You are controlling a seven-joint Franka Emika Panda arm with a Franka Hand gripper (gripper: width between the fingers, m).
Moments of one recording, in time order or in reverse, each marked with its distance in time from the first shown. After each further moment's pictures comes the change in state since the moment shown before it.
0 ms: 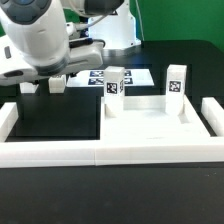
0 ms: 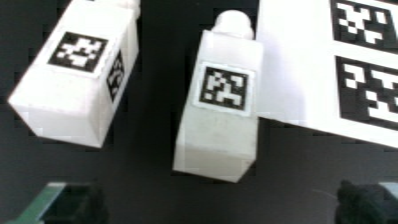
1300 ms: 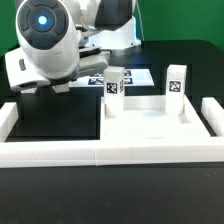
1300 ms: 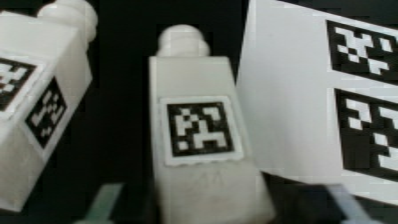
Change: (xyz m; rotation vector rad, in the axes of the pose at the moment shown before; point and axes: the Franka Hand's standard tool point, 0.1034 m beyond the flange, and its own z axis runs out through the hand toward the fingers) arm -0.005 -0.014 0.038 0.009 -0.082 -0.013
